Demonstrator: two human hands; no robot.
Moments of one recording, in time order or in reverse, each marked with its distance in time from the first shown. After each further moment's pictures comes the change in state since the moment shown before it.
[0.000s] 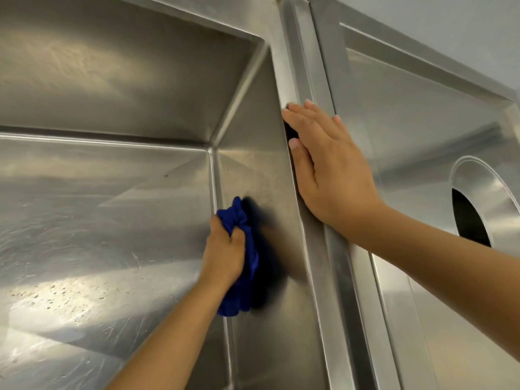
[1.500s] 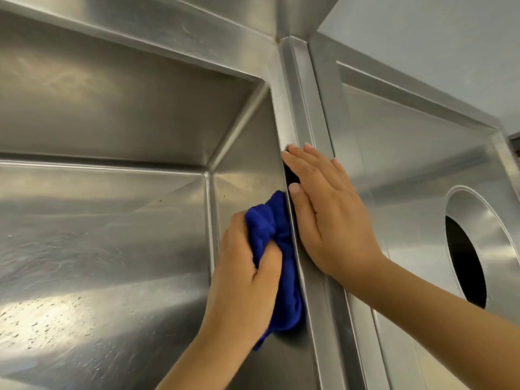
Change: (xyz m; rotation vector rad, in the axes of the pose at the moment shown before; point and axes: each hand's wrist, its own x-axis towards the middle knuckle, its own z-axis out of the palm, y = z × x) left_hand -0.036 0.067 -0.004 -0.073 -0.039 0.346; right_hand -0.005 0.002 0.004 0.032 0.054 -0.012
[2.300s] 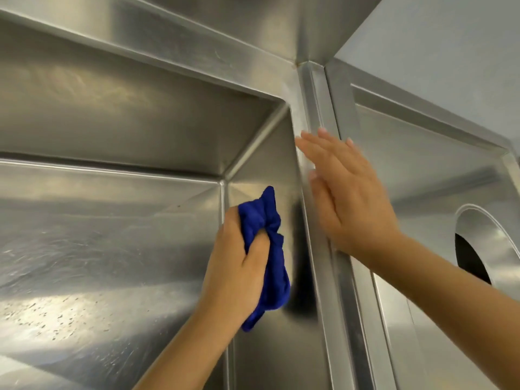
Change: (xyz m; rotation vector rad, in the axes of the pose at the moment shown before) left_hand 0.020 0.002 -0.025 -0.019 0.018 -0.023; right_hand 0.031 -0.002 -0.017 -0.103 -0.043 -0.146
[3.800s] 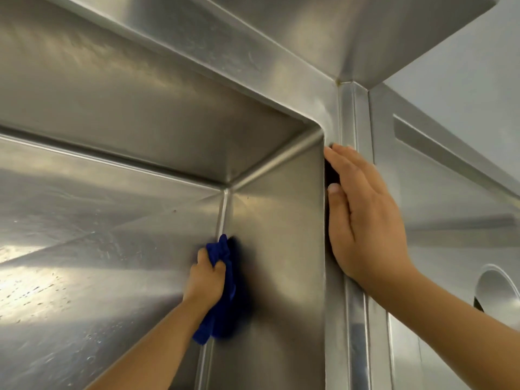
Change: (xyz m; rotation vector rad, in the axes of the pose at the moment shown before) left_hand 0.072 -0.147 0.005 0.224 0.074 -0.628; right_hand 0.038 0.021 0.022 0.106 0.060 0.085
